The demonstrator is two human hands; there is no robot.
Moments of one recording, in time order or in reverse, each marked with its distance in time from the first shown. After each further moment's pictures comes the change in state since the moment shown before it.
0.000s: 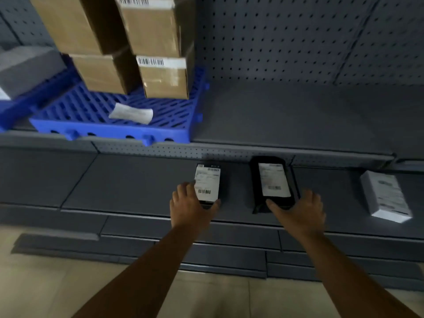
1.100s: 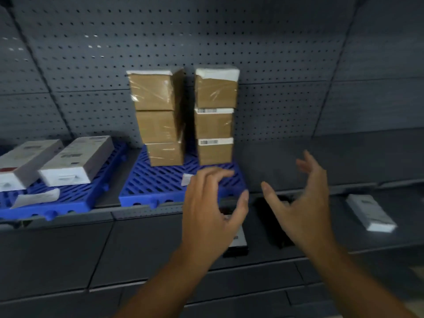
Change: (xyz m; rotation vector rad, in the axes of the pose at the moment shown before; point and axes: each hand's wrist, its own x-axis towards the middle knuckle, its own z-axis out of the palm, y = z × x) left_hand 0.004 0.003 -0.257 -0.544 0.357 0.774; right_hand -0.156 -0.223 -0.099 0.567 0.581 -0.453
